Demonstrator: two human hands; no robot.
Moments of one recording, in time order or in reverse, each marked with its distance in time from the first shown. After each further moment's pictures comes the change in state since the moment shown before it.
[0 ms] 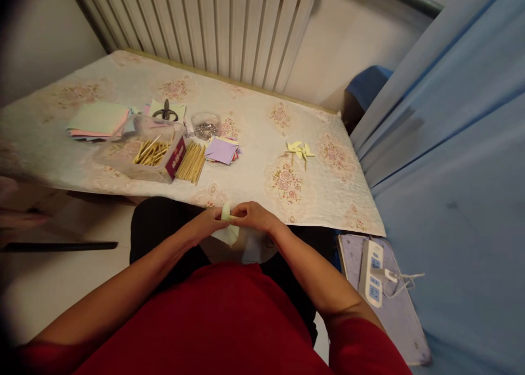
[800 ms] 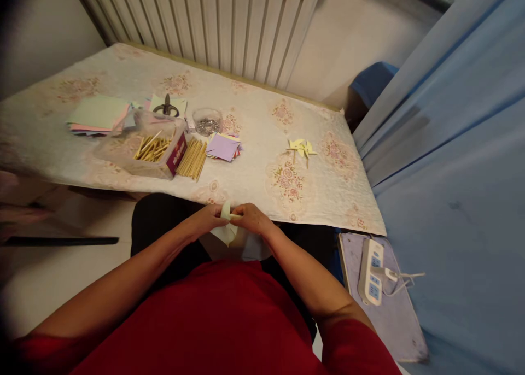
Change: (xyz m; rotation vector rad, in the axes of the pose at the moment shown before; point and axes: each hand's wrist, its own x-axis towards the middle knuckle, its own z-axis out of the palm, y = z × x) left_hand 0.005 -0.007 -0.011 0.188 -0.083 -0.030; right_hand 0.005 0.012 0.021 -0.074 0.073 0.119
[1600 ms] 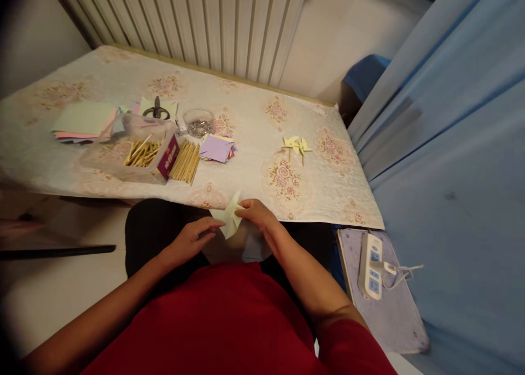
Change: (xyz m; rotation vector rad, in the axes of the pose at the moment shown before) left_hand -0.035 -0.027 -0.004 0.371 0.111 0.464; right_hand 0.006 0.020 -0.011 0.496 0.108 0.087
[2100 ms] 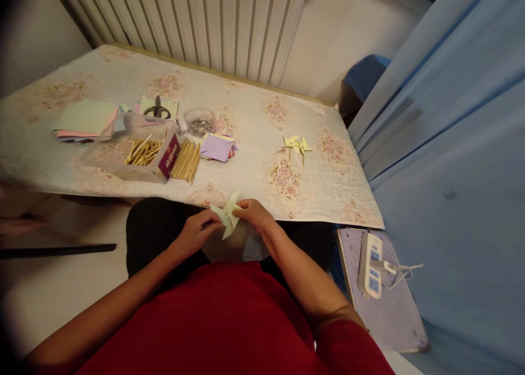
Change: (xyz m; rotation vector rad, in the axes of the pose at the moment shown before) left_hand 0.016 0.005 0.008 -0.028 0.174 -0.073; right_hand -0.003 -0.002 0.011 0.047 0.010 -0.031
